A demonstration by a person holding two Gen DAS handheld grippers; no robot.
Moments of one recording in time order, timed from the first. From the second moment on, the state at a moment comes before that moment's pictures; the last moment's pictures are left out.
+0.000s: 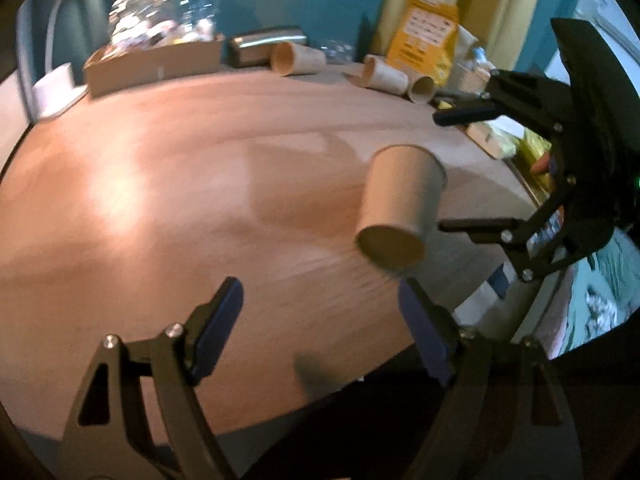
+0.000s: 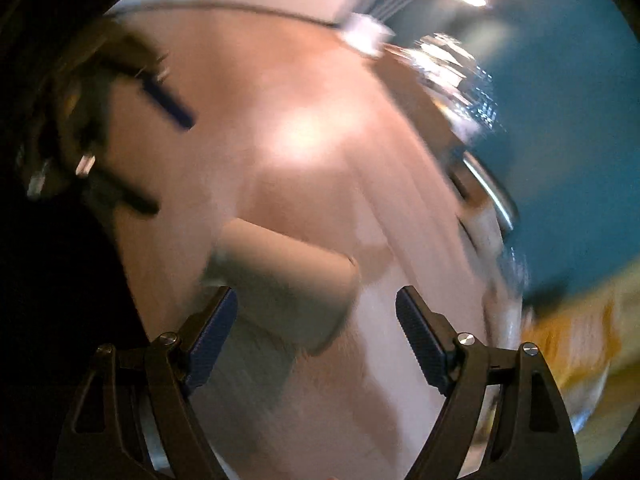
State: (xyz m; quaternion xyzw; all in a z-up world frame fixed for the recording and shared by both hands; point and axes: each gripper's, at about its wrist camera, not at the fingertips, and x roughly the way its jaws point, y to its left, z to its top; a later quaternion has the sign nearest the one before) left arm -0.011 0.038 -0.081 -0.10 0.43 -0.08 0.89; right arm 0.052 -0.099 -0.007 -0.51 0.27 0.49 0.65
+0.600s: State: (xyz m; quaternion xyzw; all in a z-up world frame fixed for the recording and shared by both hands) left arm -0.047 0.096 -0.100 -0.18 0.41 -0.05 0.89; right arm 0.032 -0.040 -0.062 -0.72 0.26 0.52 0.37
